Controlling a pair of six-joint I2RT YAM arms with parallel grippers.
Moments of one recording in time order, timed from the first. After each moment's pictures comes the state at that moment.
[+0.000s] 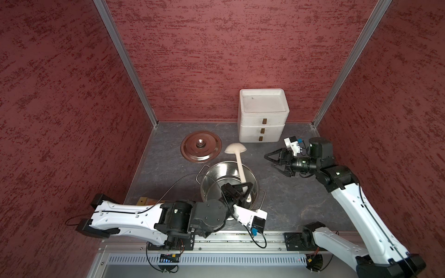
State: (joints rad) left arm -1.63 1.02 1.08 -0.21 -0.78 1.29; right arm 0.29 1.00 1.10 -0.59 -0.87 0.96
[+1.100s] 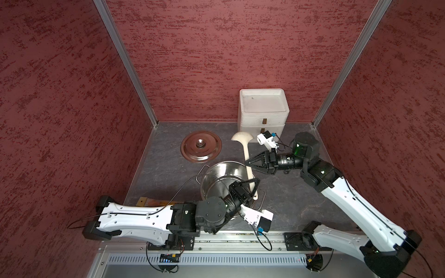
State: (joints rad) left arm -1.59 1.05 1.00 0.02 -0.74 1.49; right arm 0.61 1.10 1.18 -0.28 -0.97 1.17
